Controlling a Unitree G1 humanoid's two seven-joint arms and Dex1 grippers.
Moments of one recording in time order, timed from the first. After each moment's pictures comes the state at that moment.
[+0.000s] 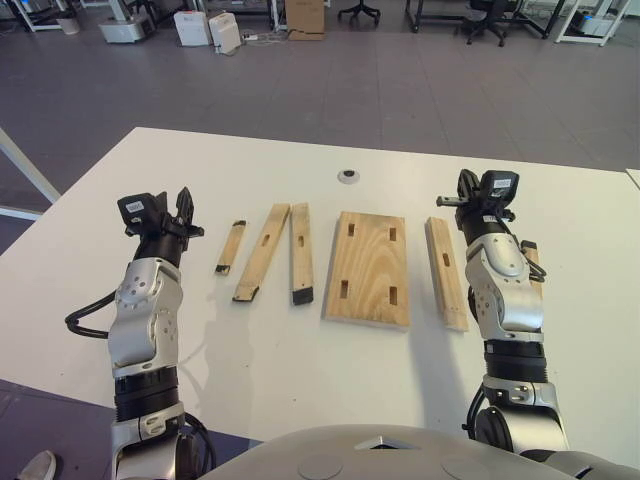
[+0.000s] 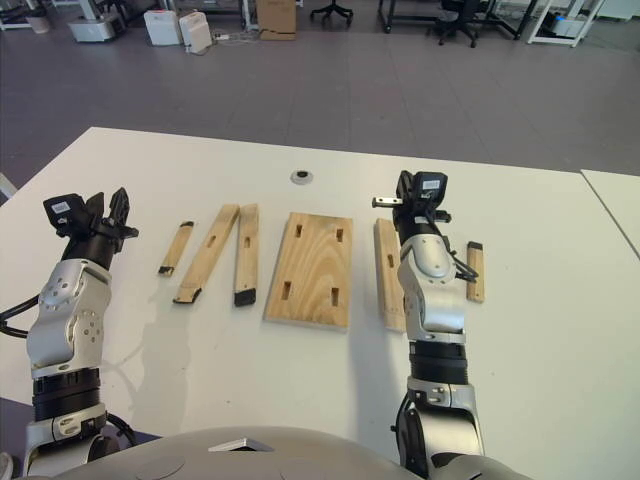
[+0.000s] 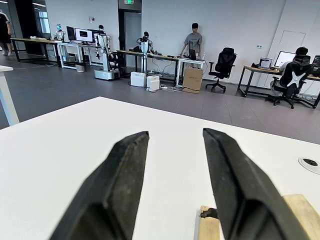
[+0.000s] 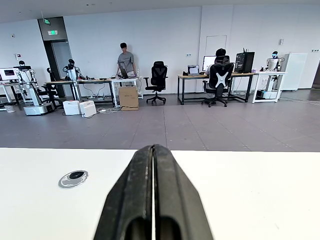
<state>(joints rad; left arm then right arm) -0.11 0.25 0.32 -0.16 -0.34 0.30 -0.06 -0.27 -0.14 -0.15 -0.05 0.16 0.26 0.01</state>
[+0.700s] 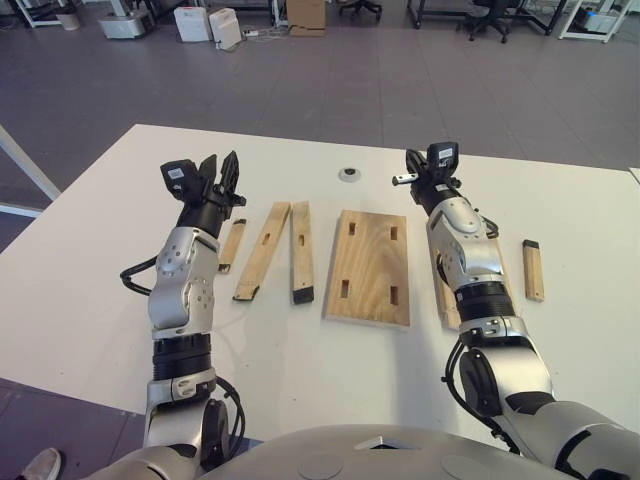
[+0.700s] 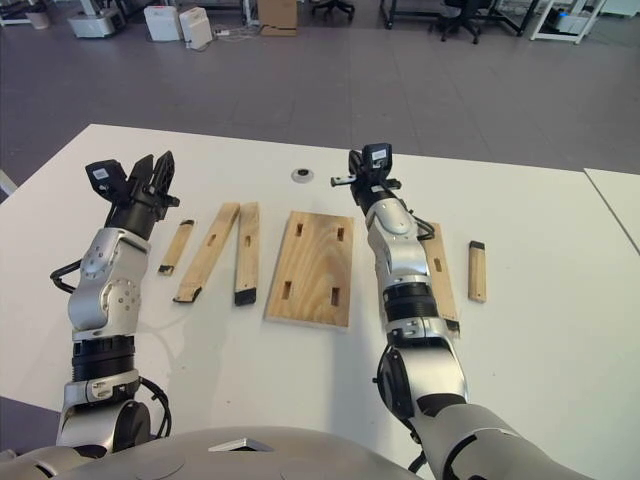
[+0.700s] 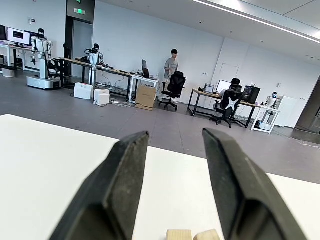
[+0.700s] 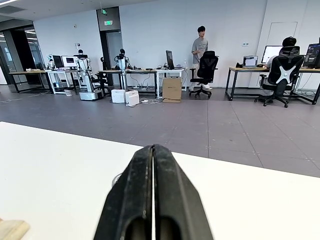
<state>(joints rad) -0.29 0.15 0.24 -0.08 -0.39 0.24 -0.17 -0.59 -0.11 -0.08 0.43 0.15 0.12 0.17</state>
